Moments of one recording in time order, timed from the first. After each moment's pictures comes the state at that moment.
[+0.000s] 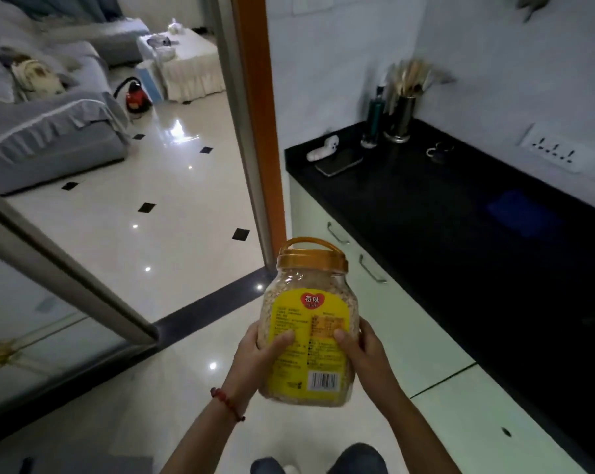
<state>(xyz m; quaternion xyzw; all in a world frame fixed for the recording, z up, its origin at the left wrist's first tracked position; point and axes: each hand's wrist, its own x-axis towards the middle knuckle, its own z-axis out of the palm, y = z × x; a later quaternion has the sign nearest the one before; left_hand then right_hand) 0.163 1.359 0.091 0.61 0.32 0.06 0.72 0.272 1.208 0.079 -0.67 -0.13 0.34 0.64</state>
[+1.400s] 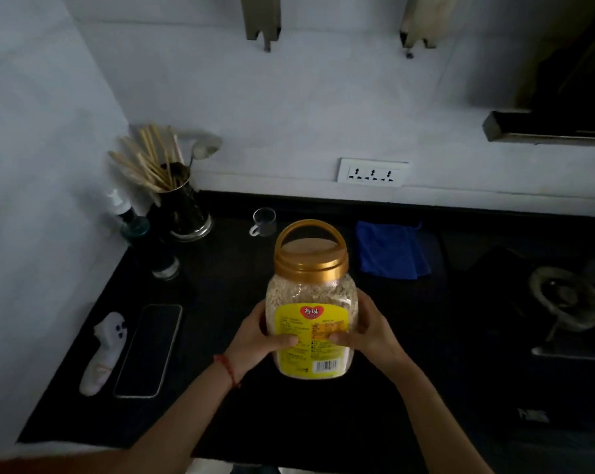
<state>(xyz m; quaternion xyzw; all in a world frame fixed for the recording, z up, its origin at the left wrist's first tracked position) 0.764 1.457 0.042 0.69 -0.03 -0.32 0.65 0.694 1.239 0.064 -0.70 0.13 0.11 0.69</state>
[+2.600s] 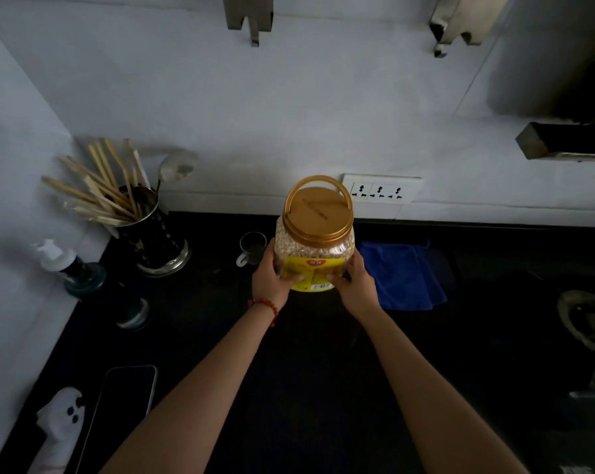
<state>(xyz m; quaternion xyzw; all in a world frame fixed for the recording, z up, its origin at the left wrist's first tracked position) 0.928 1.372 0.026 0.78 -0.03 -0.16 0.60 0.865 1.225 0.029 -0.81 0.24 -0.04 0.53</state>
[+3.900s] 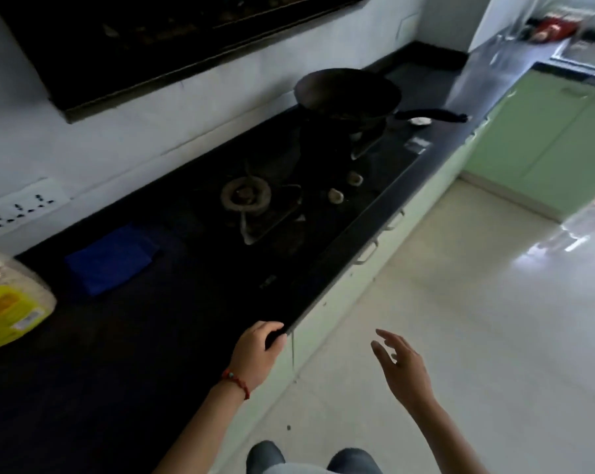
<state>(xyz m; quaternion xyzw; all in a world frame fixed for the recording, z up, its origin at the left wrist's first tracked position) 0.526 1.211 0.019 0.76 -0.50 -0.32 0.28 0.279 1.150 0.014 -0.66 0.63 -0.17 0.37</state>
